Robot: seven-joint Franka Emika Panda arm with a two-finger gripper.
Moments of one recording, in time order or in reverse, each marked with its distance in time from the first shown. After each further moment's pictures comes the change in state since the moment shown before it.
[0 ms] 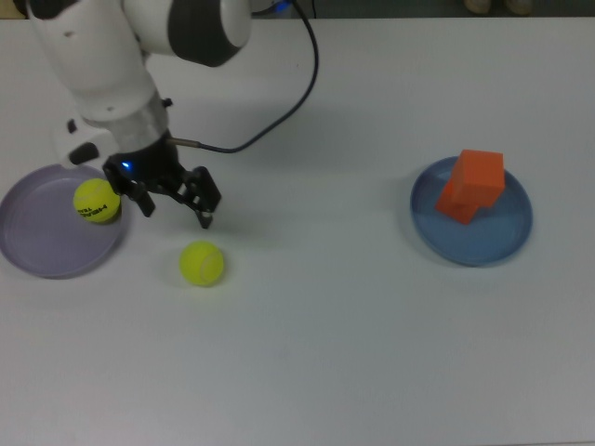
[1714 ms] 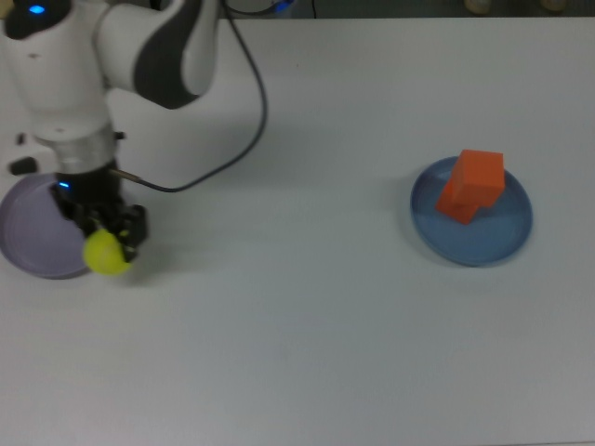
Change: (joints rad) arm -0.058 0.100 -0.065 0.031 0.000 0.186 0.040
